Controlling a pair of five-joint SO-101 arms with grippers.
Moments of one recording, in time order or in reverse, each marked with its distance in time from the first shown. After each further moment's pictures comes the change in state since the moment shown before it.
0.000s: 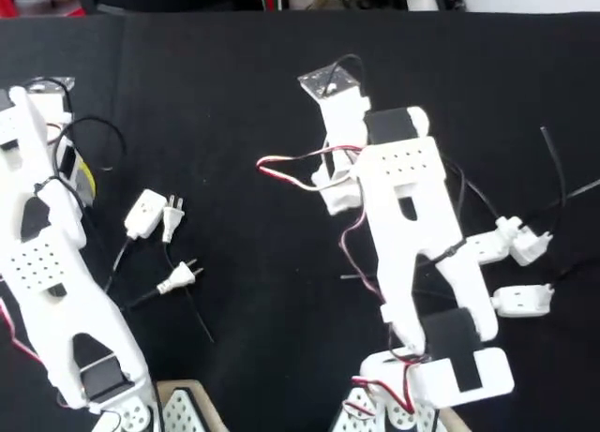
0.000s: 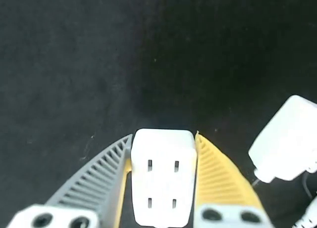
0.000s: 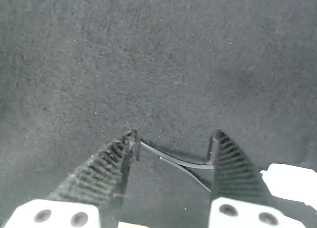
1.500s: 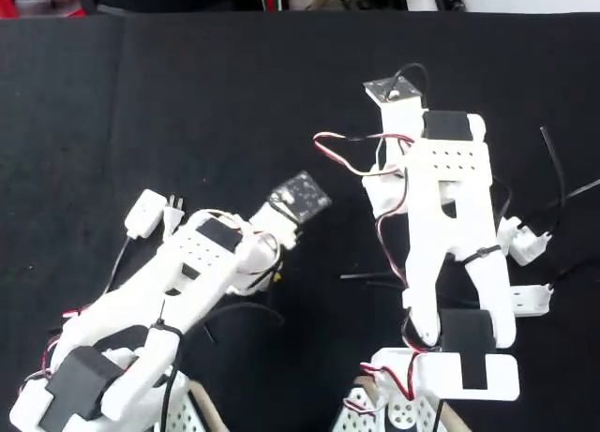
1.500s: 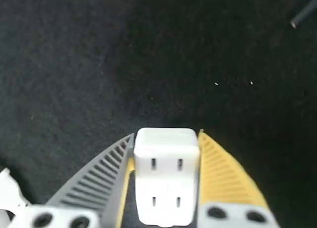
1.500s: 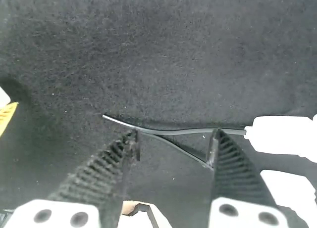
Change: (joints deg) left arm 58.5 -65.9 97.8 -52.1 10.5; right arm 13.5 0.0 3.2 2.6 2.5
